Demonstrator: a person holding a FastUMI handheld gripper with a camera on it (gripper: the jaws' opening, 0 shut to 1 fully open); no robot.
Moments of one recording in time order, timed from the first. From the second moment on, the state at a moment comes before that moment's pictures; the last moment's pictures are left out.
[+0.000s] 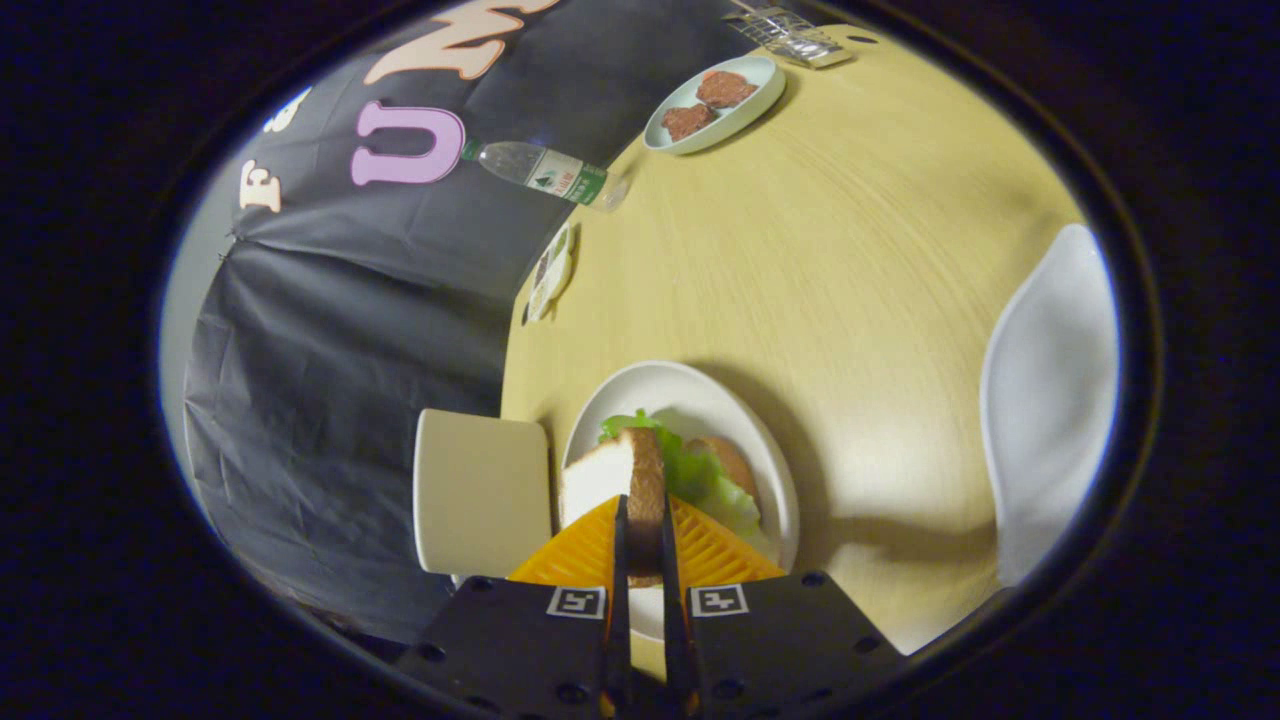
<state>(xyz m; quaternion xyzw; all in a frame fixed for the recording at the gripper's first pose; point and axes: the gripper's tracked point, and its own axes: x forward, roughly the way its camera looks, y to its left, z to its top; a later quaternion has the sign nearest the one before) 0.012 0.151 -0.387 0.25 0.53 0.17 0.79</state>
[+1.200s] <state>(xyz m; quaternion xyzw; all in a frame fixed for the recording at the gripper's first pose) 0.059 0.102 -0.164 0.01 0.20 0.13 0.97</state>
